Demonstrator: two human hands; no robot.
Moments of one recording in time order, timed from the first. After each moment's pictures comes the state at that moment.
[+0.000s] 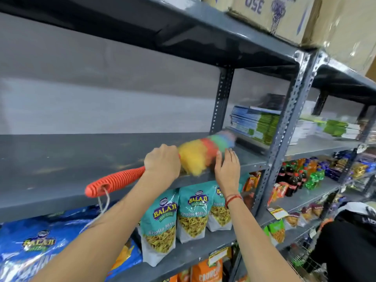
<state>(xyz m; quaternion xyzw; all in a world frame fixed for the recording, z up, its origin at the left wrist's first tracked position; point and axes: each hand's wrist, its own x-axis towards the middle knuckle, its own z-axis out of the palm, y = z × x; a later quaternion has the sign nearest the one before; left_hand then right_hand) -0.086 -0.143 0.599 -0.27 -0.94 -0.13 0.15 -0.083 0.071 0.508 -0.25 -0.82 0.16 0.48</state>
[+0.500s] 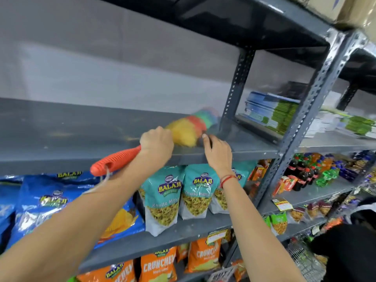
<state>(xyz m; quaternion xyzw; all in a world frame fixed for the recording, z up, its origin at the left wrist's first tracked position) -0.097 -0.161 0.576 -0.21 -0.96 -0.07 0.15 -0.095 0.034 0.509 -0.13 -0.89 0.10 0.42</state>
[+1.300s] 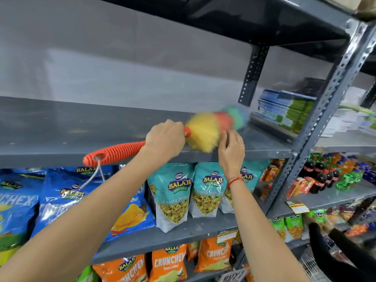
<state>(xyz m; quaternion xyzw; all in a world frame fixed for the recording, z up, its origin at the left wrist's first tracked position) -0.085 -0.174 0.586 -0.27 -0.94 -0.11 0.17 -0.092 0.035 0.501 -0.15 -0.82 0.22 0.51</state>
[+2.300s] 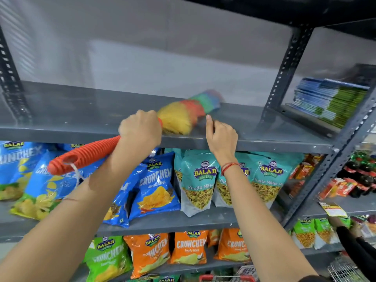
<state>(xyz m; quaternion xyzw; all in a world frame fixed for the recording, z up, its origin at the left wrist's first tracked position) -0.071 -0.265 0.577 -0.04 -0.98 -0.10 0.17 -0.122 -0.060 0.505 -0.04 -0.85 0.12 0.51</state>
